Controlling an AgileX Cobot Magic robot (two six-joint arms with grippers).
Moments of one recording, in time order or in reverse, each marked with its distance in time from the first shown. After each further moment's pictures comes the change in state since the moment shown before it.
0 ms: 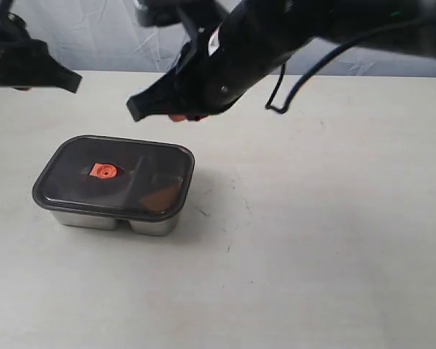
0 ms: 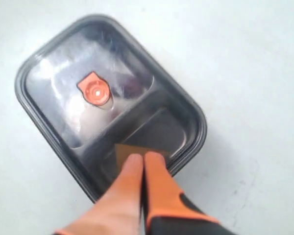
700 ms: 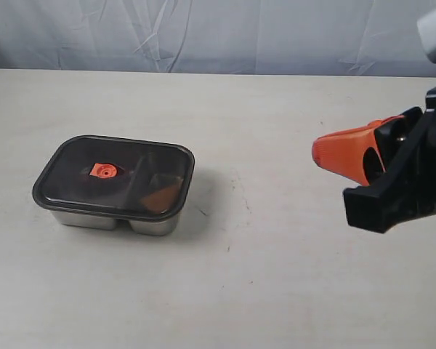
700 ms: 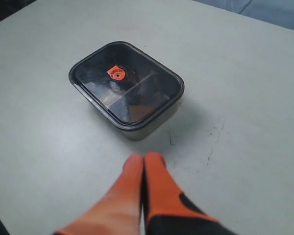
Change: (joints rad) left arm 0.000 -1.165 0.382 -0.148 0.069 -0.020; right arm 0.000 -0.894 0.679 -0.007 -0.117 0.053
